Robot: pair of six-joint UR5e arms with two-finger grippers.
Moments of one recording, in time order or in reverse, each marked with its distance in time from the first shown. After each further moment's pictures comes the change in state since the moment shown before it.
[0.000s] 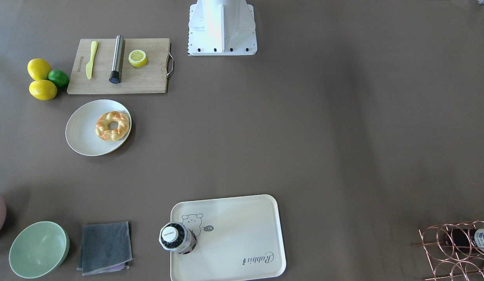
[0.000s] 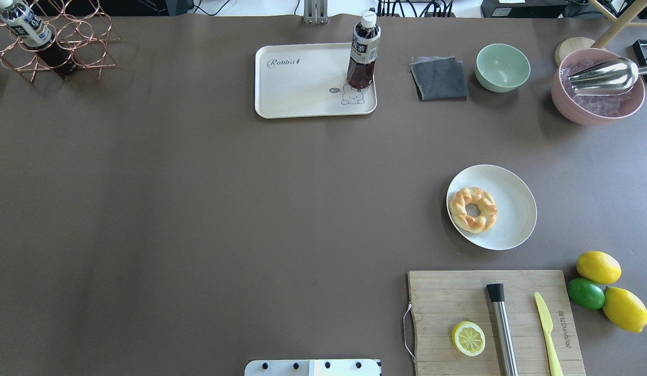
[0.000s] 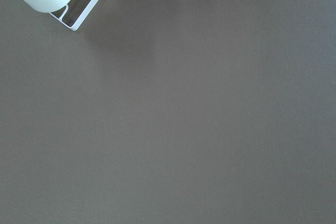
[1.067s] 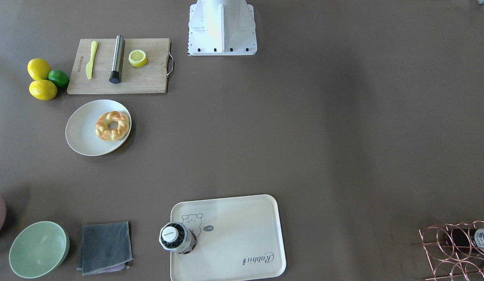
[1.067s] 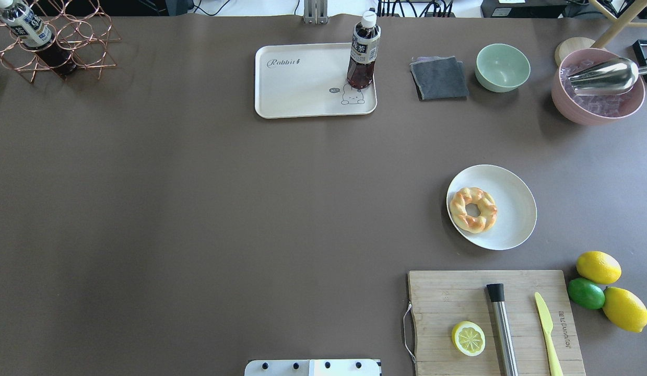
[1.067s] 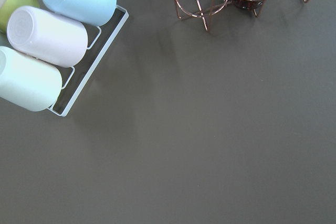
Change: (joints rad) left arm -0.001 -0.047 -0.014 -0.174 0.001 -0.007; right arm -0.021 0.015 0.160 0.111 0.026 0.004
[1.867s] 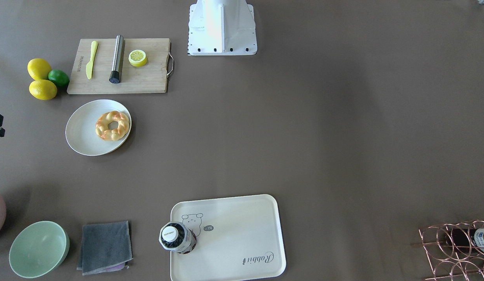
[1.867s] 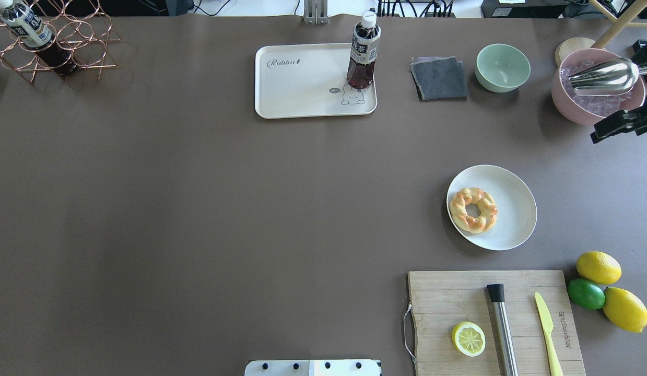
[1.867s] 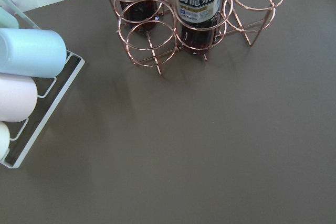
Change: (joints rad) left arm 0.055 -0.078 0.012 -0.072 -0.078 -0.120; right arm -0.269 0.172 -0.085 0.077 -0.037 0.321
